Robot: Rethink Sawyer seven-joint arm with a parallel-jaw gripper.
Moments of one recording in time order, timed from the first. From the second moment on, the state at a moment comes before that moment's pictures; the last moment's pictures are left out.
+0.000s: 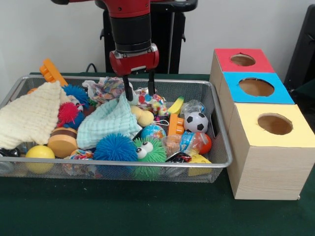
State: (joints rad) arm -0.79 -0.68 0.57 1.94 -0.76 0.41 1.64
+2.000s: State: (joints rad) arm -0.81 -0.65 0.59 1.89 -0.76 0.41 1.64
